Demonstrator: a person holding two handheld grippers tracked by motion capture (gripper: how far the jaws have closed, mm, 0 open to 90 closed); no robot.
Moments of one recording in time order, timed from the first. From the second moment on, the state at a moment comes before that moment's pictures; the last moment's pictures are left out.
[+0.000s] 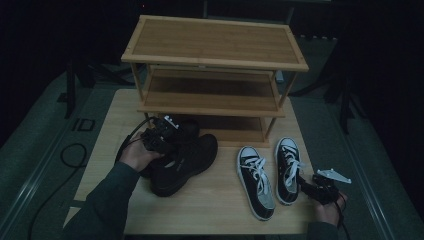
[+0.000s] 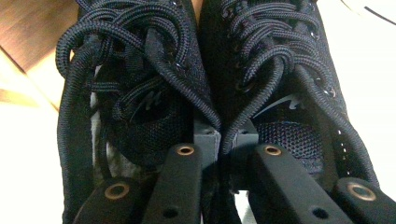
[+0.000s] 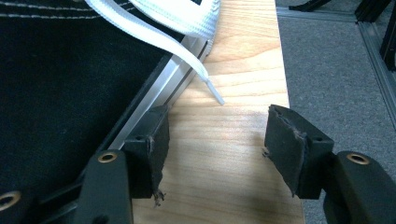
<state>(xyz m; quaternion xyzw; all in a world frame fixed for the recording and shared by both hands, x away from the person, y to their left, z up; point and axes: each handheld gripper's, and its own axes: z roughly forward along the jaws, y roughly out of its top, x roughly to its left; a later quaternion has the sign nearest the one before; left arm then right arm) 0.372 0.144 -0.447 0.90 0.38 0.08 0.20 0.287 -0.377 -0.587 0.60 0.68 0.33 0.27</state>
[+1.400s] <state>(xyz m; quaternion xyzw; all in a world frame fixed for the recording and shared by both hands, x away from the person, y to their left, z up) 0.408 0.099 -0.465 0.87 0.42 0.16 0.20 0.288 -0.378 -0.587 0.60 0.68 0.33 0.27</state>
